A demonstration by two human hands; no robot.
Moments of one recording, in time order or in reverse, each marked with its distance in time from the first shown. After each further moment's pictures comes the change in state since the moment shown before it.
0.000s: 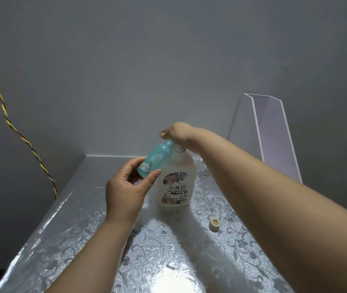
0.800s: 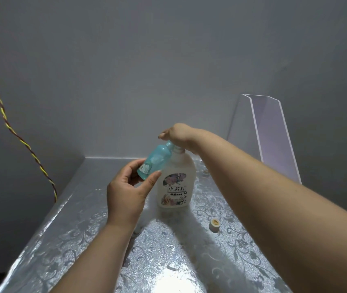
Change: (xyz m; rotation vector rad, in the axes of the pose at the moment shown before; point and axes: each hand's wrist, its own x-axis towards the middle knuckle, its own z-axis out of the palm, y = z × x) left_hand -0.001 0.001 0.000 0.038 -0.004 0.004; right_hand -0.005 -0.001 -0.003 -0.078 -0.010 -0.016
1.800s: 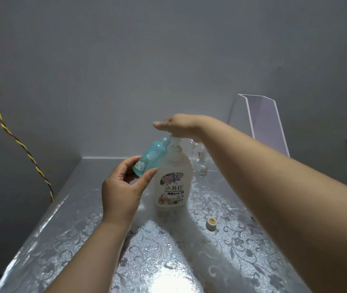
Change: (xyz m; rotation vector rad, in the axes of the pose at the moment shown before) left_hand 0.004 -0.001 -0.001 -0.006 0.012 0.026; right_hand -0.012 -0.003 -0.023 -0.071 -0.051 -0.038
